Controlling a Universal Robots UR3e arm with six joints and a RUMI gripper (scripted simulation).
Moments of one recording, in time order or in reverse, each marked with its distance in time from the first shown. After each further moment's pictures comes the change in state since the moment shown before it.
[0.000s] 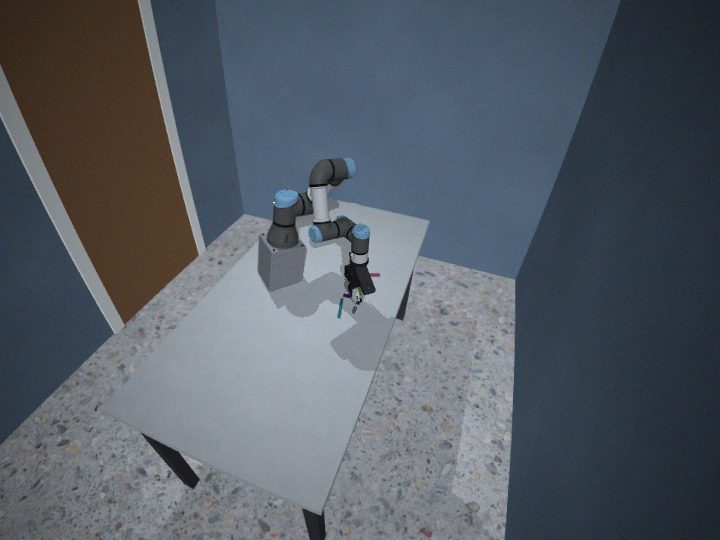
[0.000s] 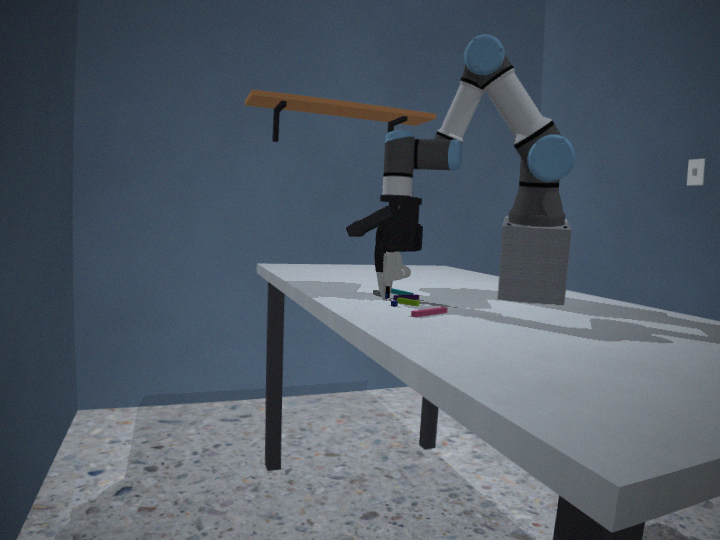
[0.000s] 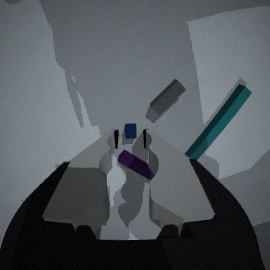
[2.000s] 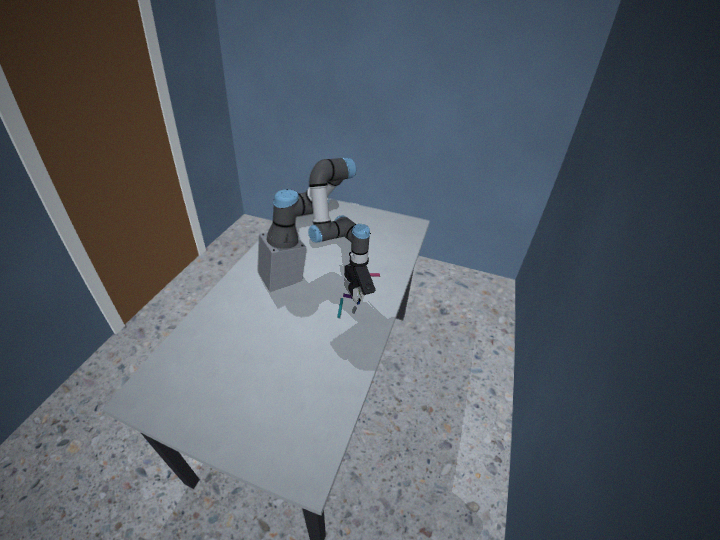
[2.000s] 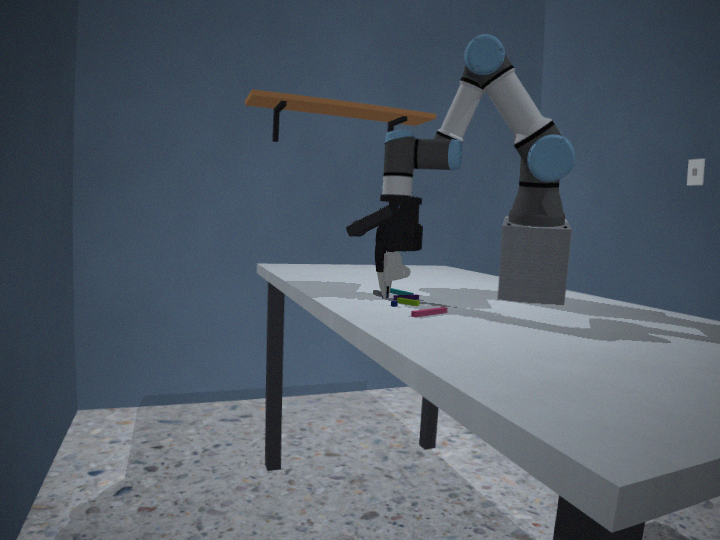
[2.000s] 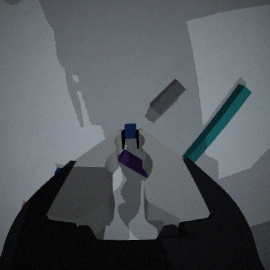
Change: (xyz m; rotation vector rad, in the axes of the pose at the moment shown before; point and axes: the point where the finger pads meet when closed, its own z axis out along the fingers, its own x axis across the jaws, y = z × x) arm 0.000 0.000 -0.001 0.000 0.000 0.000
